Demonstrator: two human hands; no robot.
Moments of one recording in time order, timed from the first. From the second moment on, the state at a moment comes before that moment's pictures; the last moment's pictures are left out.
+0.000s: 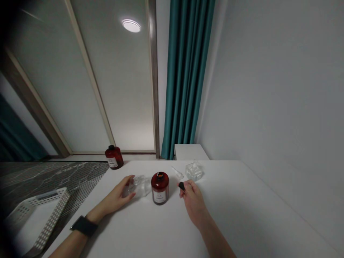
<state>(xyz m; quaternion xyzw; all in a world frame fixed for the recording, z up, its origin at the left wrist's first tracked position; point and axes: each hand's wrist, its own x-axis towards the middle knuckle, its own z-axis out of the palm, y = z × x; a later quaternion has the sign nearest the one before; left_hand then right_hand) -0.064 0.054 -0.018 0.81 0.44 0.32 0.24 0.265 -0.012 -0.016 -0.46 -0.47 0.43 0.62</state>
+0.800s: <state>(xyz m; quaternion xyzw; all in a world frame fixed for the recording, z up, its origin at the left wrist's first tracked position) -0.068 0.050 -0.021 0.80 0.45 0.32 0.23 0.207 0.021 0.011 -0.43 -0.63 0.21 0.61</state>
